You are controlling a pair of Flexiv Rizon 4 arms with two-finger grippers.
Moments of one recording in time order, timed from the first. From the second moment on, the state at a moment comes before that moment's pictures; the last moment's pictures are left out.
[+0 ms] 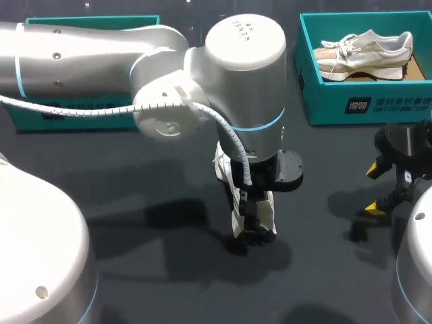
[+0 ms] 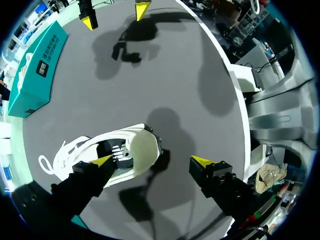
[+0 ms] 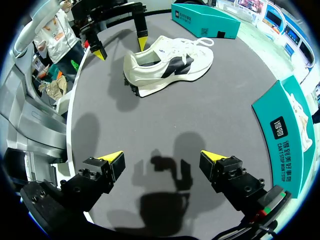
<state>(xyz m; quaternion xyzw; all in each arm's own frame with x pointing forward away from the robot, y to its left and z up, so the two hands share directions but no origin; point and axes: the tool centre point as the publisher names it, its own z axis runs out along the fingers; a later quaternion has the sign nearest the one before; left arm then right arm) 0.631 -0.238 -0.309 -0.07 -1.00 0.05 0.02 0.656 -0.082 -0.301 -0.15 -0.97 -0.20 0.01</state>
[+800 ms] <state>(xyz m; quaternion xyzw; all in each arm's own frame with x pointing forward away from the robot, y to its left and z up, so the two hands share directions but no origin) 0.632 -0.252 -0.365 0.03 -1.00 0.04 0.00 0.656 -0.082 -0.301 -0.15 -0.97 -0.20 0.01</state>
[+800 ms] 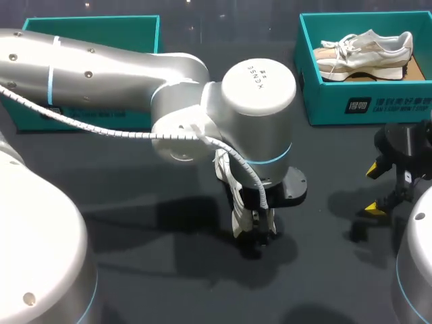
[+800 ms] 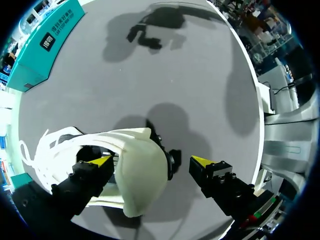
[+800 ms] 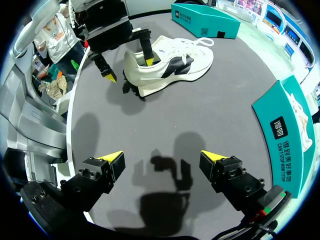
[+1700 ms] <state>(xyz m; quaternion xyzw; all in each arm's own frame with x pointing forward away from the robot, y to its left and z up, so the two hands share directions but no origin) 0.630 -0.255 -0.382 0.05 -1.00 0.03 0.00 0.656 -0.082 -0.301 -0.15 -0.97 -0.20 0.01</state>
